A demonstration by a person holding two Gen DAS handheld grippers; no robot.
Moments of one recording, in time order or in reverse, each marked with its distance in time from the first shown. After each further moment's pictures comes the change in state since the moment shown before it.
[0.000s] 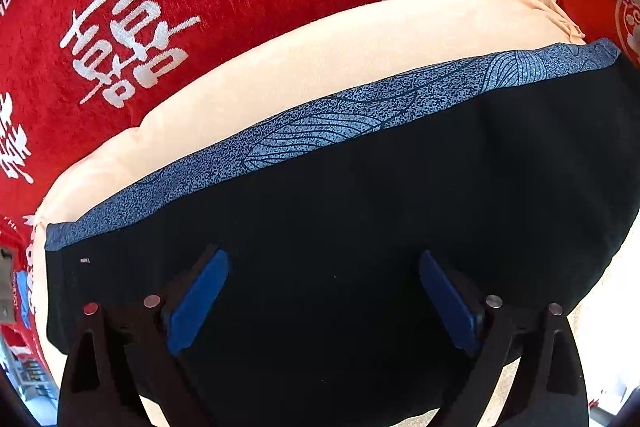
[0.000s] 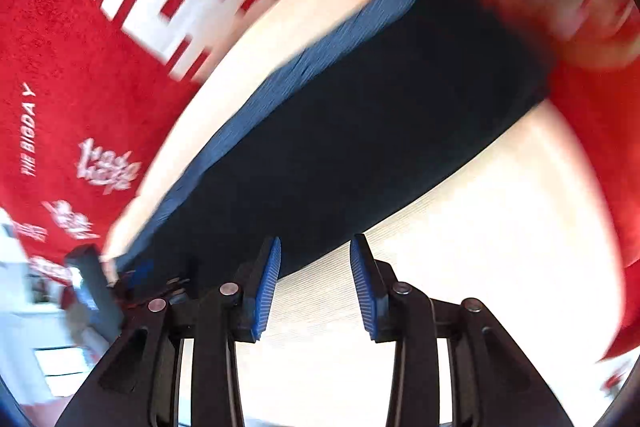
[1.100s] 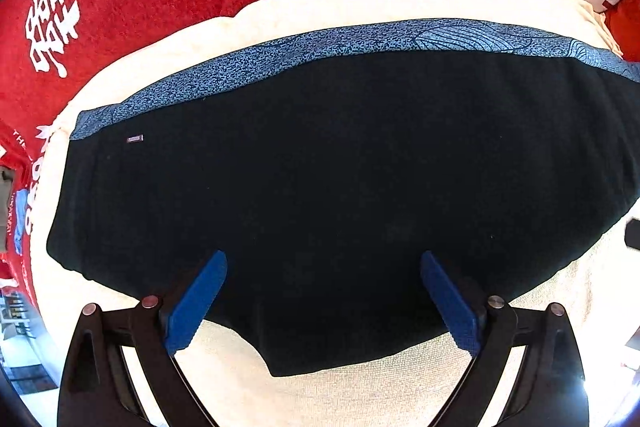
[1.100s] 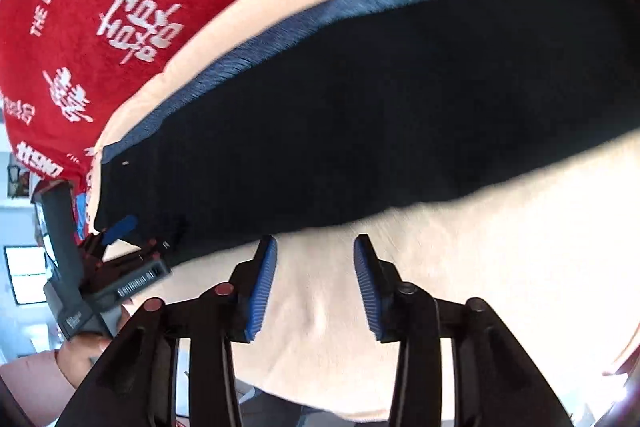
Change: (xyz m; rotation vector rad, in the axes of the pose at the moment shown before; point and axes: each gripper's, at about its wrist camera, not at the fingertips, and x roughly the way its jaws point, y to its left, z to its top) left arm -0.009 0.088 -0.080 -0.173 0.118 0.024; right arm 0.074 0.091 -0.069 -0.311 0.181 -0.084
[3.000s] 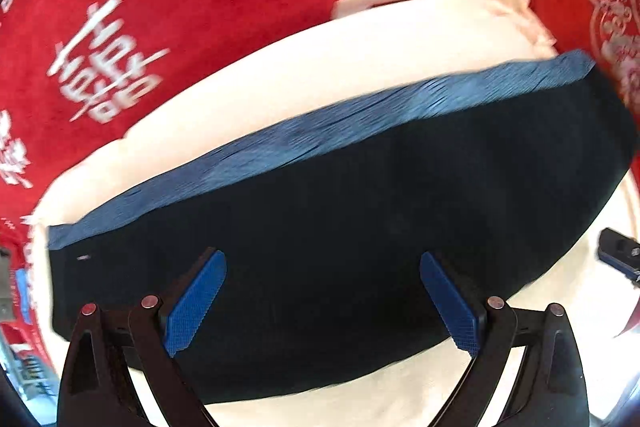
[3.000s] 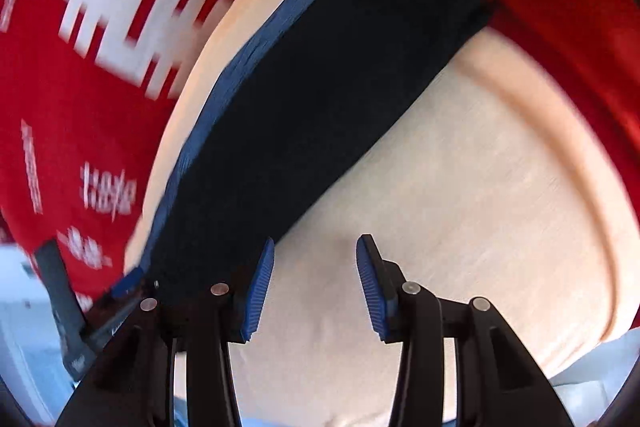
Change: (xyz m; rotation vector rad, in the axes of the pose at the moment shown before) left arm -0.044 -0.155 0.071 0.167 -0.068 -0.088; right arm -0.071 -0.166 -0.011 0.456 -0.243 0.108
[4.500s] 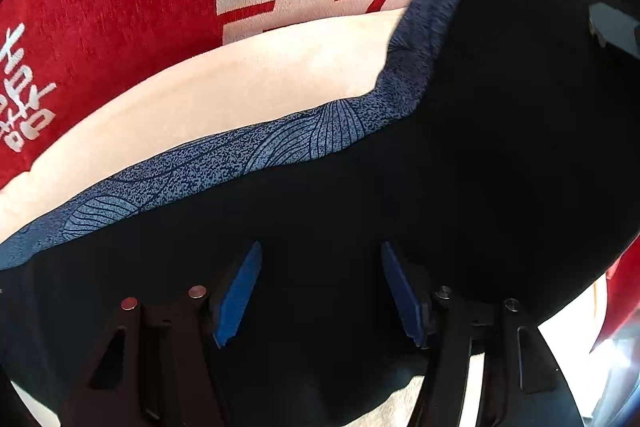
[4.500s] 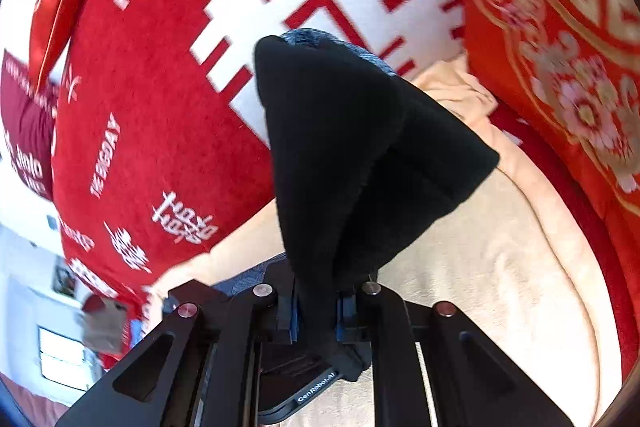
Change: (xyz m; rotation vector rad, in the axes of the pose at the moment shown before) left arm 0.026 -0.046 0.005 0.027 -0.130 -0.258; right arm -0.038 0.124 0.032 -0.346 -0.228 0.173
